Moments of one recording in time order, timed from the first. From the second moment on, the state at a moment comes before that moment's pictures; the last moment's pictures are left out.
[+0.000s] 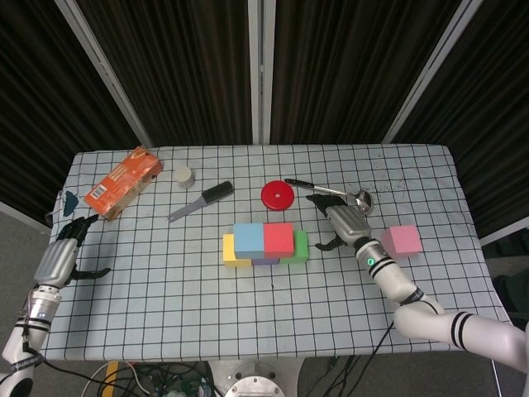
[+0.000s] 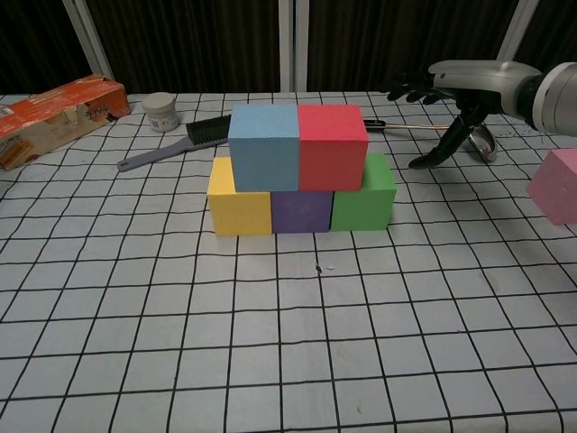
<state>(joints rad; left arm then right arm) -0.30 -1.30 -0.08 -1.34 1.39 1.20 -0.36 0.84 -1.39 0.17 -1.48 -1.00 0.74 0.01</state>
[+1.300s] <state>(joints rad) -0.30 -1.31 -0.08 -1.32 1.39 1.19 -0.37 0.83 -1.54 0.20 -1.28 -1.11 0.70 0.10</state>
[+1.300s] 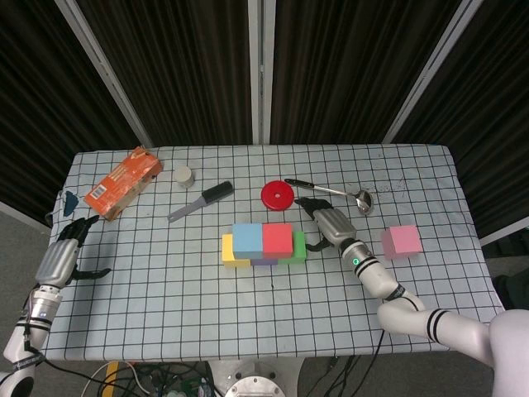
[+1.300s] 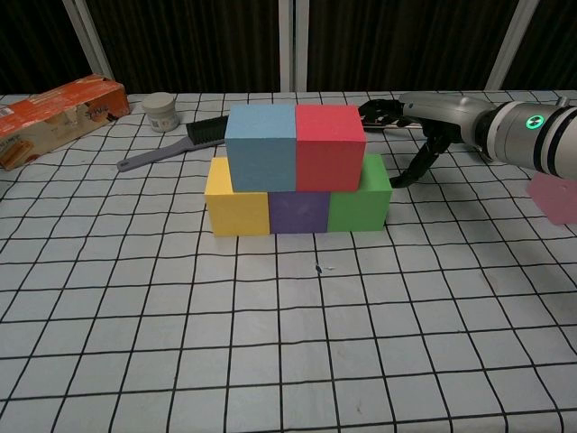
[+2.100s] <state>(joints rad) -0.30 -1.28 -0.08 -1.36 1.39 1.18 -0.38 0.80 -1.06 0.17 -1.70 -0.92 0.78 -0.22</state>
